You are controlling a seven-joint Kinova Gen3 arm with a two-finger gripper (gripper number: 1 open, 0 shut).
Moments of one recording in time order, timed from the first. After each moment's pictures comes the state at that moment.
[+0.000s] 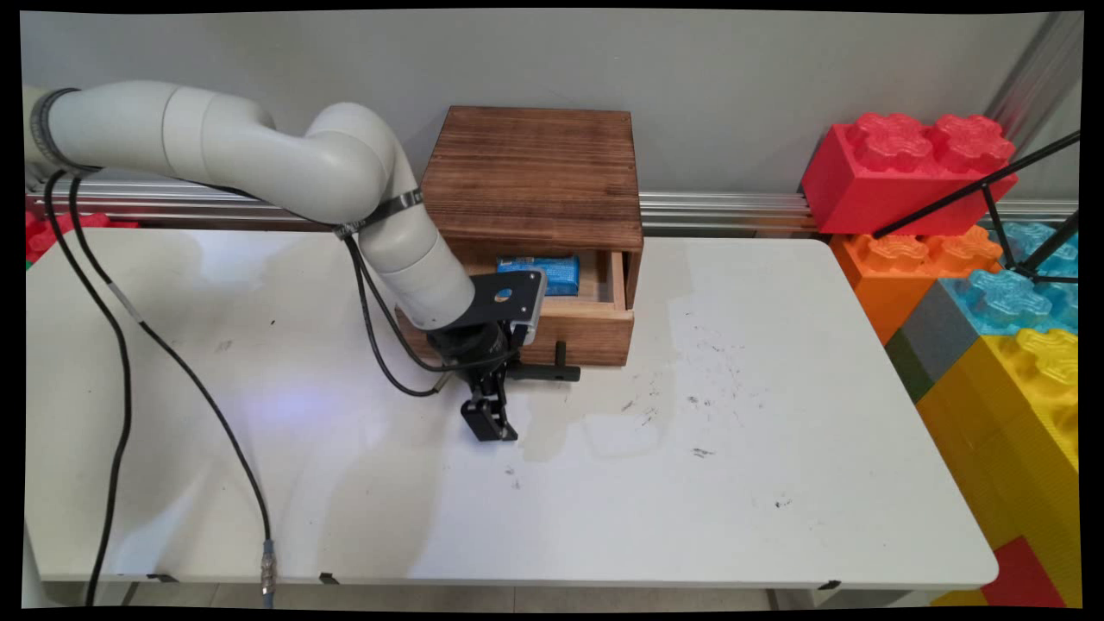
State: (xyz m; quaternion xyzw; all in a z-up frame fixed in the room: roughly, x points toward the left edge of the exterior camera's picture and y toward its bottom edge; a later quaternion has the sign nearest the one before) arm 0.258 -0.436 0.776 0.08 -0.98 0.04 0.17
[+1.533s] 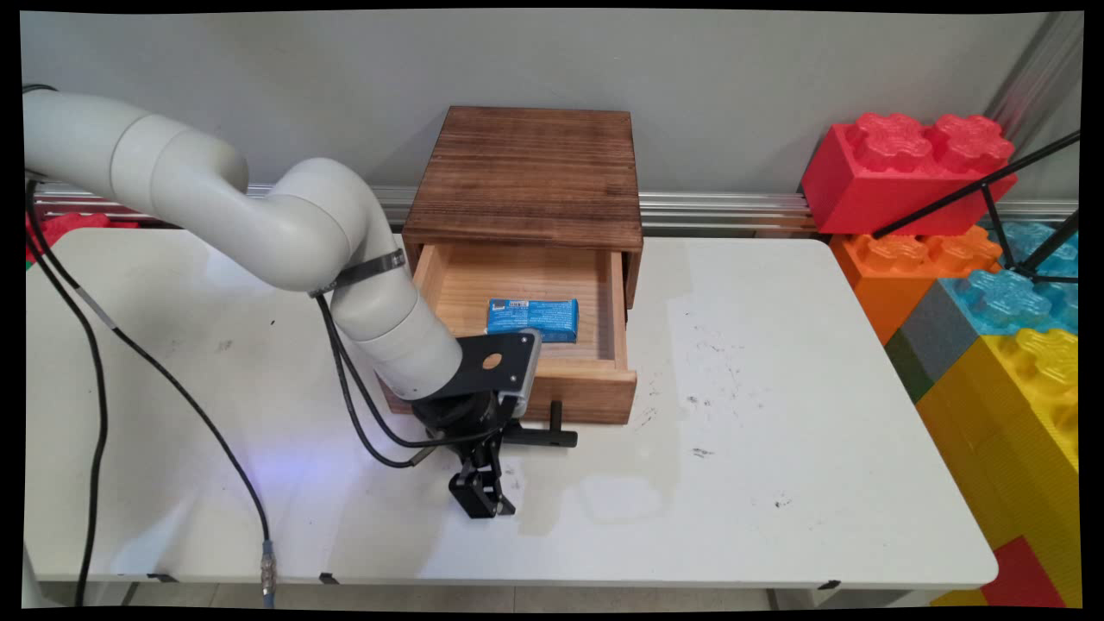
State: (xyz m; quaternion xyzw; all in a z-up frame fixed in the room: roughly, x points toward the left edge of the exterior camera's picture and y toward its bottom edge) arm 0.238 -0.363 0.768 0.08 -0.98 0.01 0.19
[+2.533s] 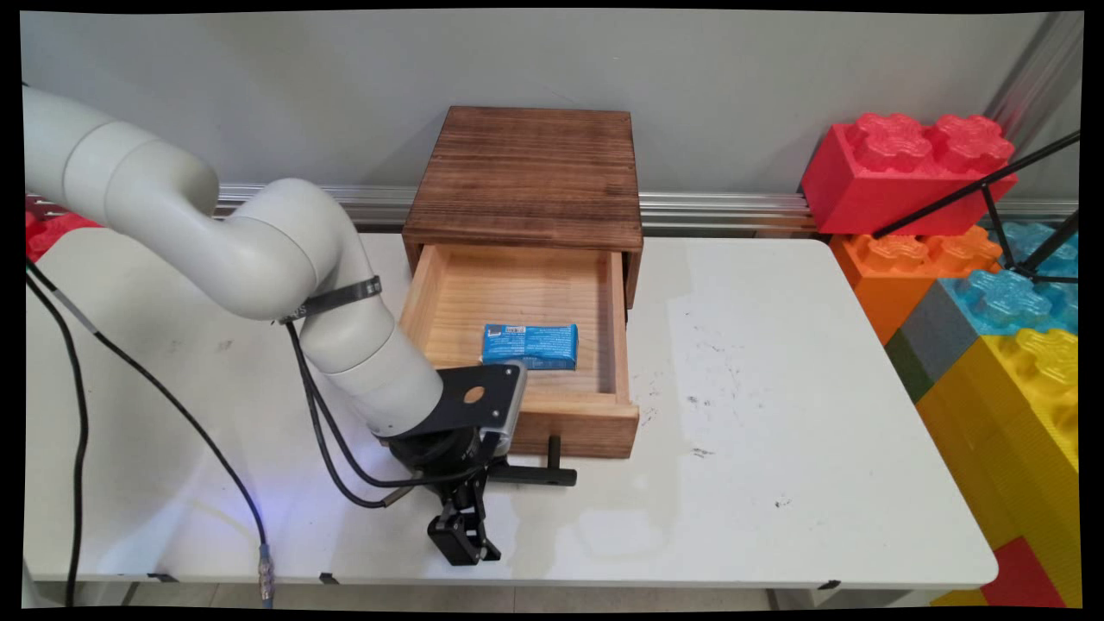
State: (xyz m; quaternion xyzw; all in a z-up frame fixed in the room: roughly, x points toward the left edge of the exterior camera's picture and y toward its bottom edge) arm 0.236 -0.323 0.773 0.08 -0.98 -0.02 0.20
